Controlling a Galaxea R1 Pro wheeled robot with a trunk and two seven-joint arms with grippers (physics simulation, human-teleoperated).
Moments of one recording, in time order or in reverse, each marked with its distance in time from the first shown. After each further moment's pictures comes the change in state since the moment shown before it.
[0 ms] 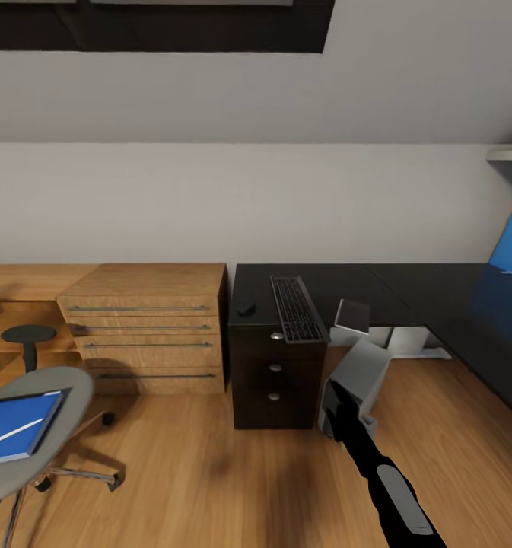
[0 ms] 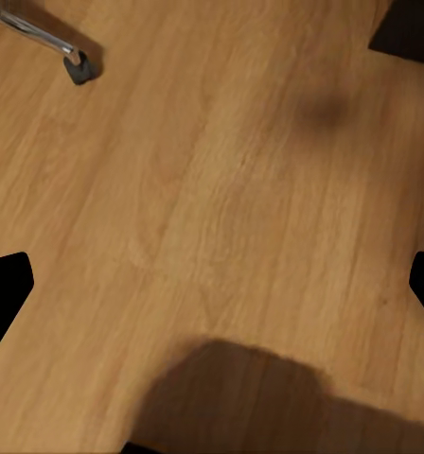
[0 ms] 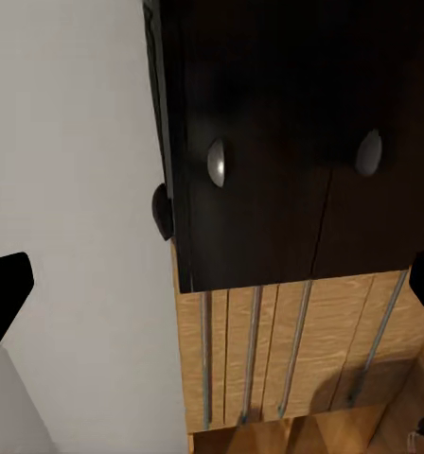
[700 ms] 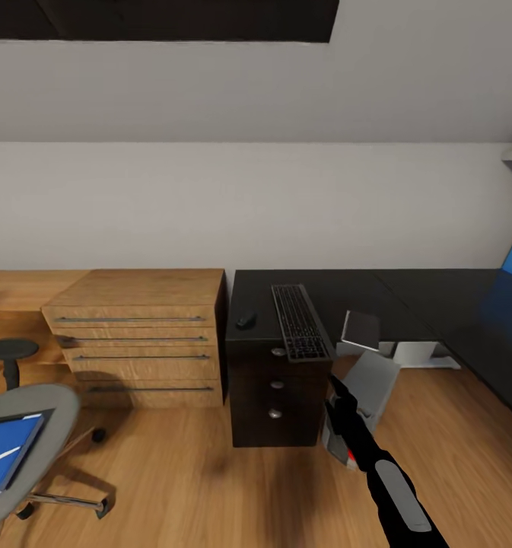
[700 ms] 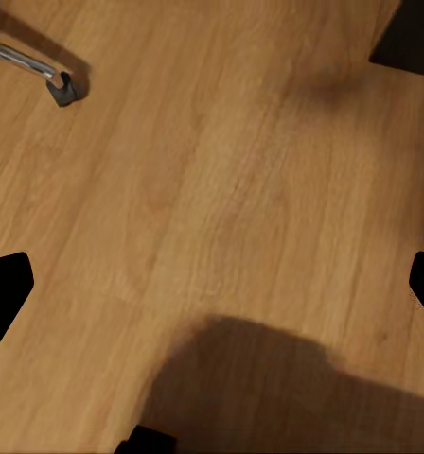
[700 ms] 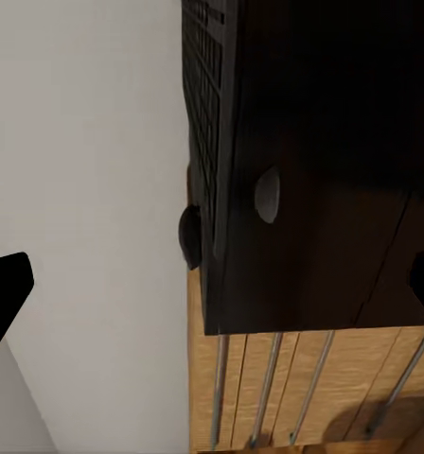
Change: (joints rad) left arm 0.000 0.000 -0.003 0.032 -0.004 -0.001 0.001; right arm 0.000 0.000 0.016 -0.041 0.034 -0.005 0.024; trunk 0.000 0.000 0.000
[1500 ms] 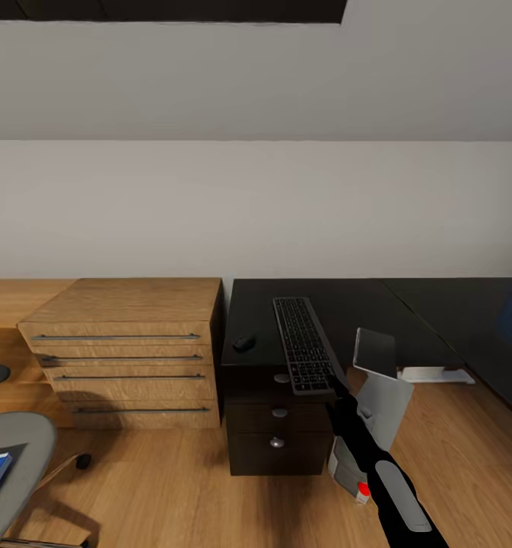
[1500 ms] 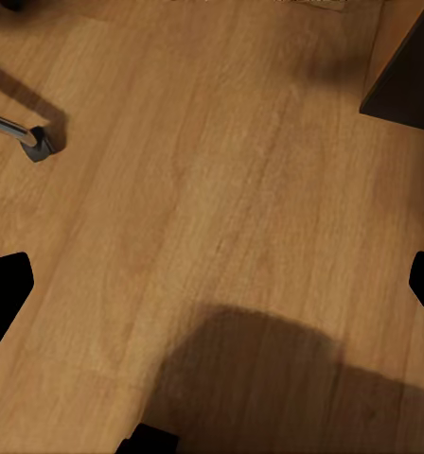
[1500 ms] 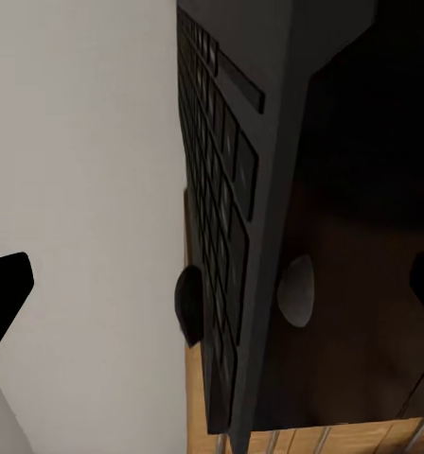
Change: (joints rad) left arm 0.000 0.001 0.003 0.004 0.001 0.000 0.000; right arm 0.000 0.000 -0.003 0.005 0.001 0.000 -0.004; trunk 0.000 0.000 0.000
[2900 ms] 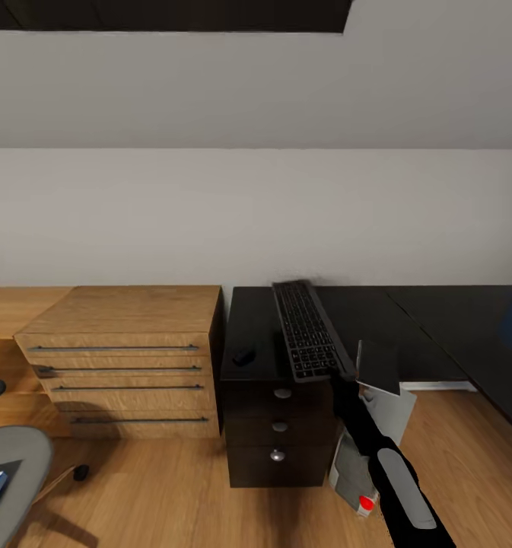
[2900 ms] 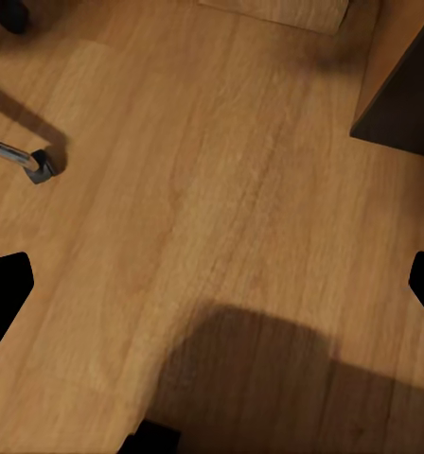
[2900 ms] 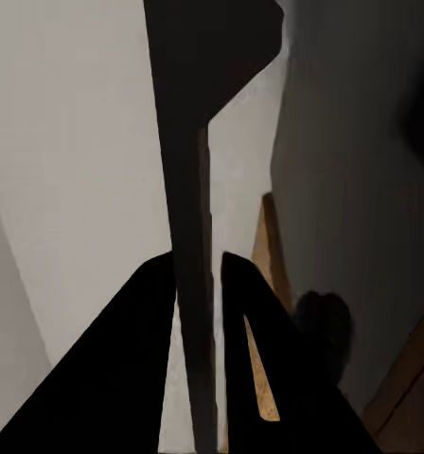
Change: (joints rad) left arm 0.000 0.001 0.003 0.001 0.001 0.000 -0.002; right arm 0.016 0.002 0.025 -0.159 0.003 0.000 -0.003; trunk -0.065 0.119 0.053
